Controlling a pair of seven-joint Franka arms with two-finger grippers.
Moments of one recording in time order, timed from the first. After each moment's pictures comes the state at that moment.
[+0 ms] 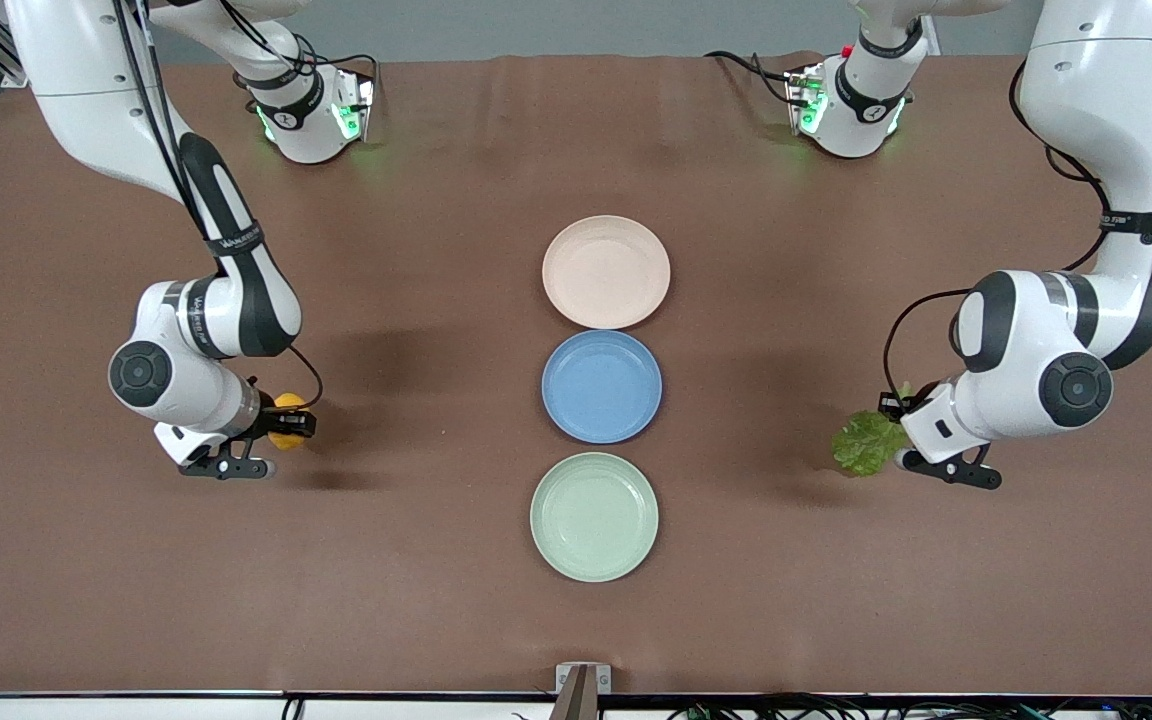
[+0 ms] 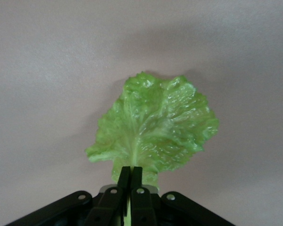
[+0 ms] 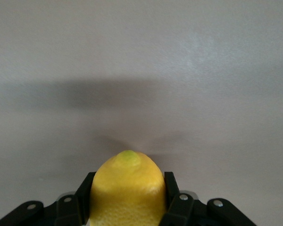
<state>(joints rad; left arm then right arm) -0.05 0.51 -0.05 -1.74 0.00 2.07 0.15 0.16 0.54 -0.09 -1.89 0.07 2.36 0.05</state>
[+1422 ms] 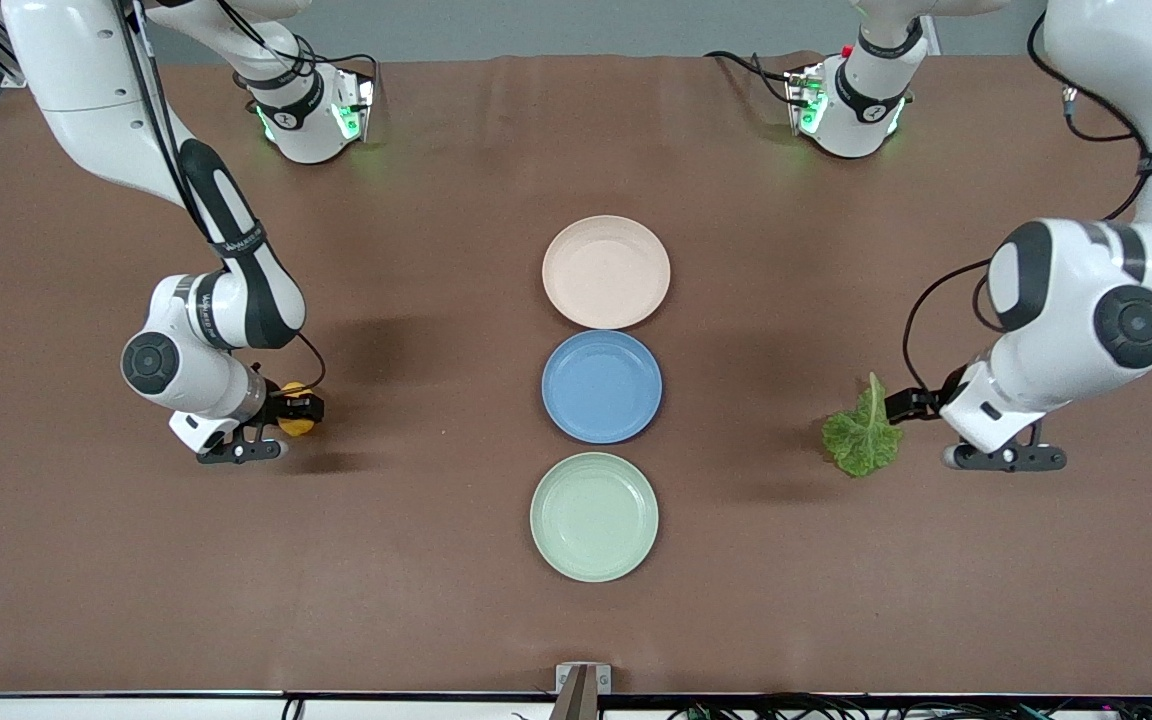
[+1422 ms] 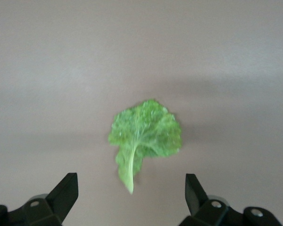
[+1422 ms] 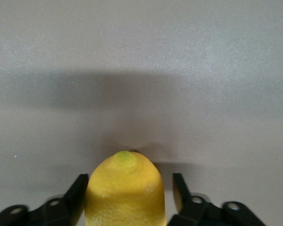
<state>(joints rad) -0.05 0.33 -0.05 -1.74 0.00 2.05 -0.08 0.12 0.53 -0.05 -1.98 0.10 2.45 -0.07</state>
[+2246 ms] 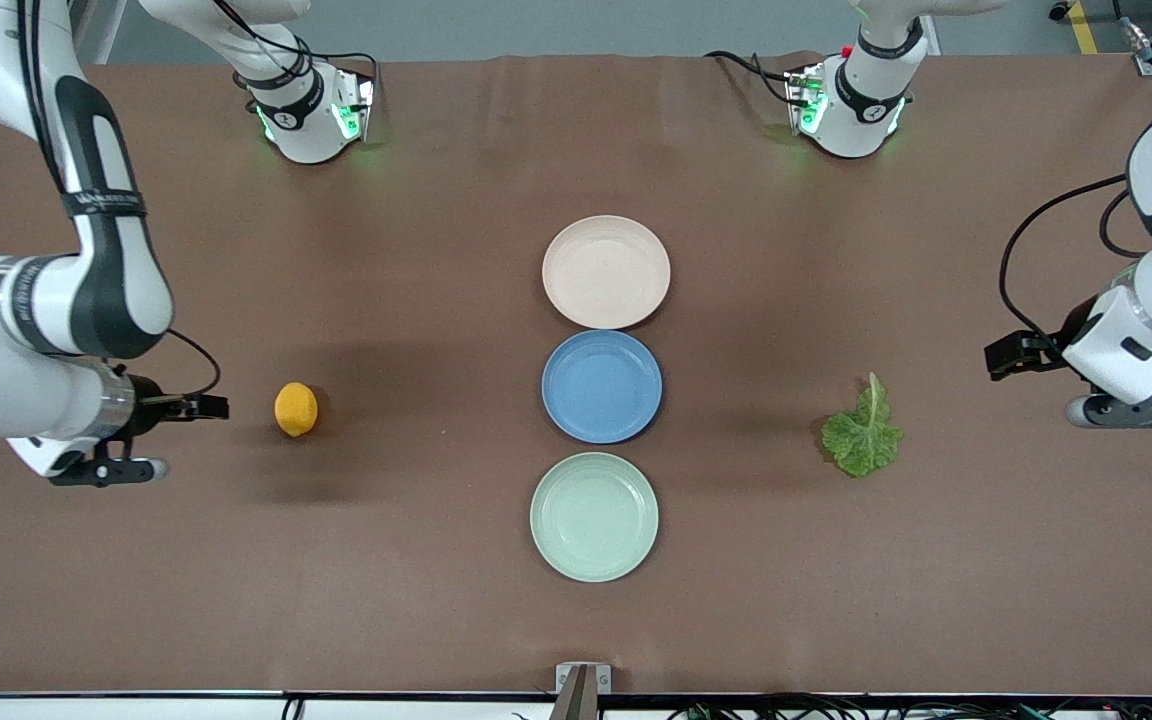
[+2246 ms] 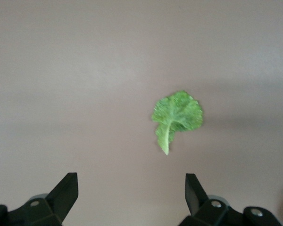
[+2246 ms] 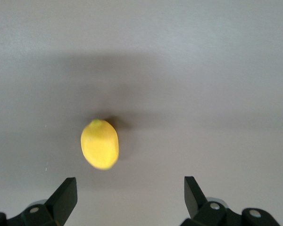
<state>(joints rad) -0.03 0.26 -0.06 -1.43 0.13 1.67 -0.06 0.01 0.45 -0.06 -1.55 0.03 1.79 -0.07</state>
